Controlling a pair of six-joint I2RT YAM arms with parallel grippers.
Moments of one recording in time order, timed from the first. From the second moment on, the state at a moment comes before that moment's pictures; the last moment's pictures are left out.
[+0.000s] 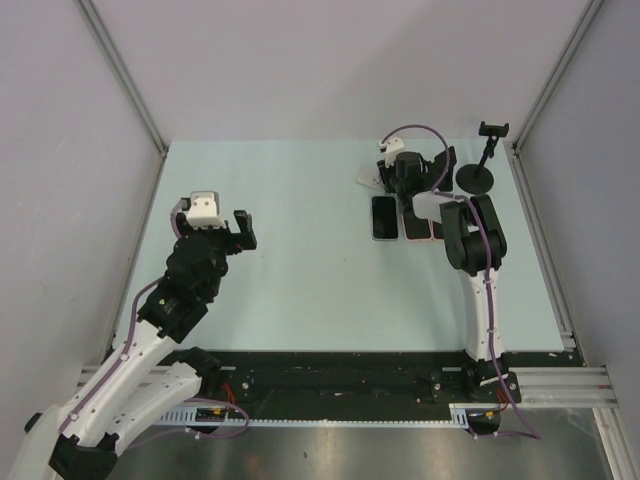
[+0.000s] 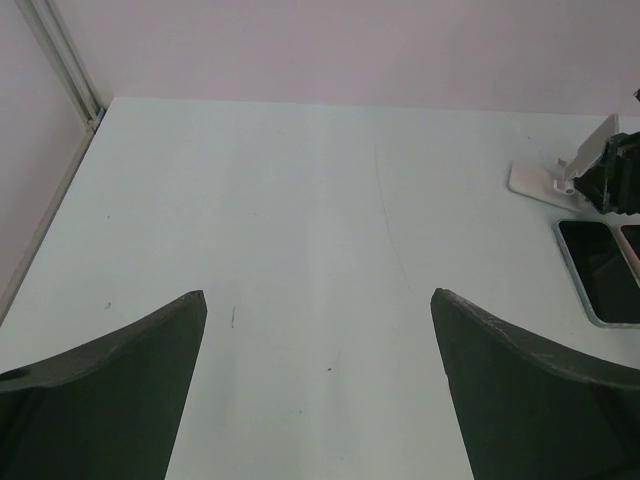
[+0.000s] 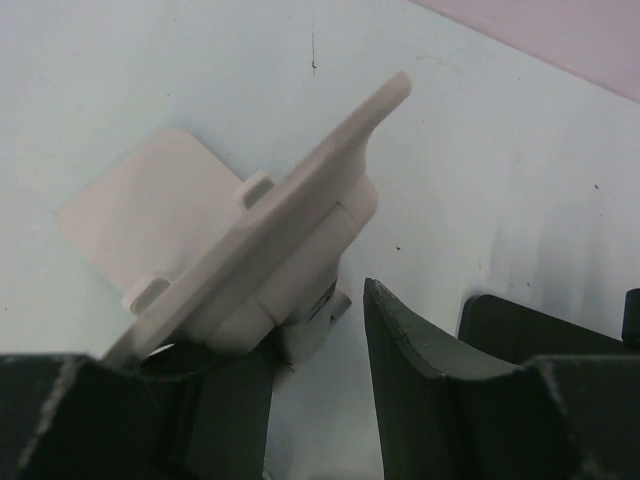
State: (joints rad) left arm -0.55 0.69 0.72 -0.14 -0.53 -0.12; right arm 0.27 2.31 1.55 0.38 0.08 -0.22
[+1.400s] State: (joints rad) left arm -0.55 0.63 0.71 -0.14 -0.52 -0.12; right arm 0.21 1.86 1.31 0.12 0.07 -0.11
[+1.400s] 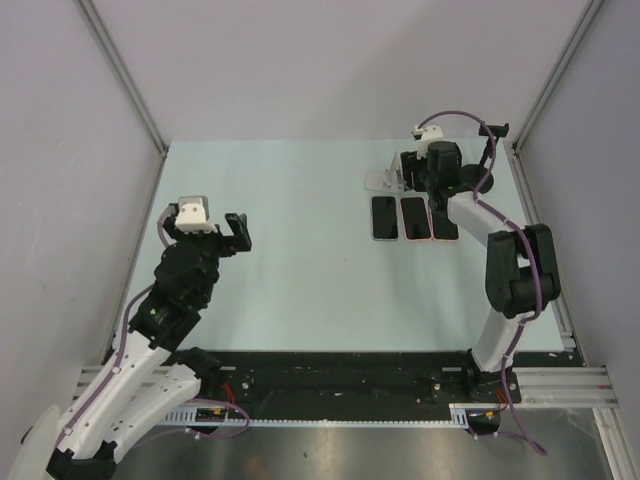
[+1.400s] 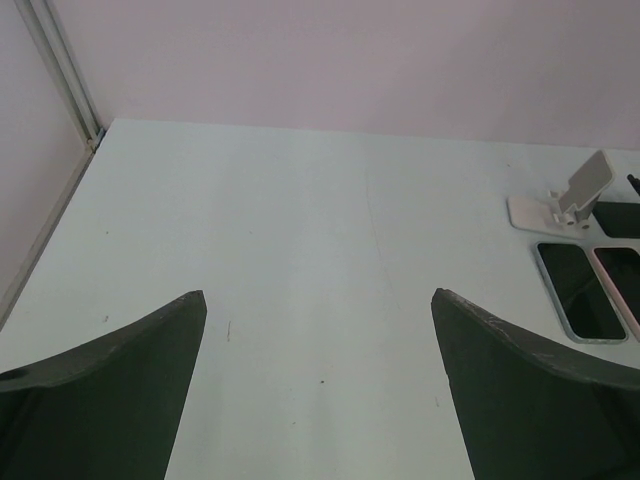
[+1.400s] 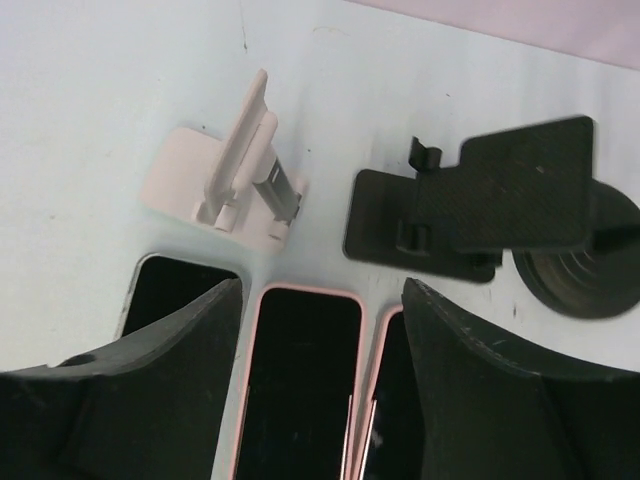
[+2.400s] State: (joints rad) left arm -0.55 0.15 0.63 -0.12 -0.62 -0.17; right arm 0.20 0.46 0.91 -0.39 0.56 0.26
